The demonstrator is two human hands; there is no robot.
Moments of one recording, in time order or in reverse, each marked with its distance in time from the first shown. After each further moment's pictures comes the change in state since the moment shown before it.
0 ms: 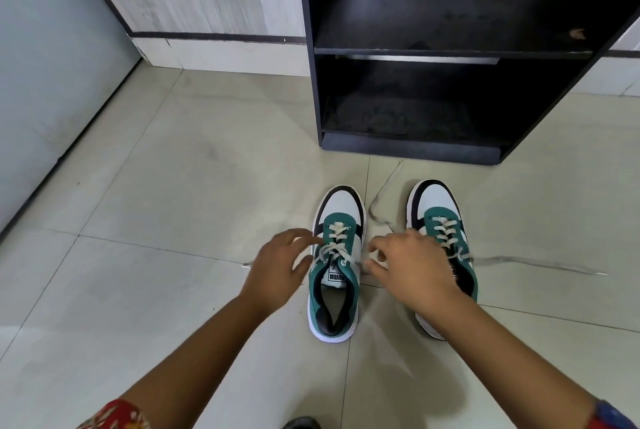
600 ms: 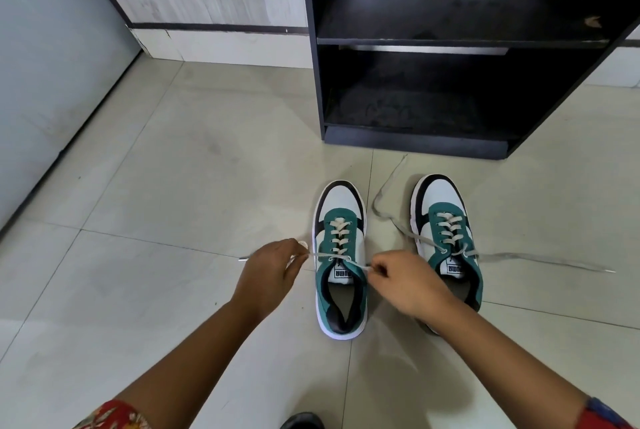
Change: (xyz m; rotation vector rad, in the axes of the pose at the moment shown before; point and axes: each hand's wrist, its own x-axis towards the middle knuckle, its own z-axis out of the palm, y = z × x) left_hand -0.013 -0.003 -0.002 0.052 0.125 -0.015; right_hand -0.004 0.010 0.027 0.372 -0.213 0.060
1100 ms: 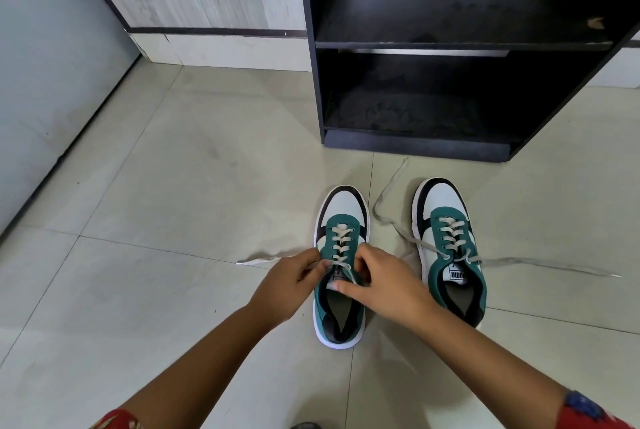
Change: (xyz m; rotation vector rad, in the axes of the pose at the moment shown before) left_hand 0.008 0.025 0.007 -0.342 -0.252 -0.148; right_hand 0.014 -0.013 0.018 0.106 0.074 -0.088
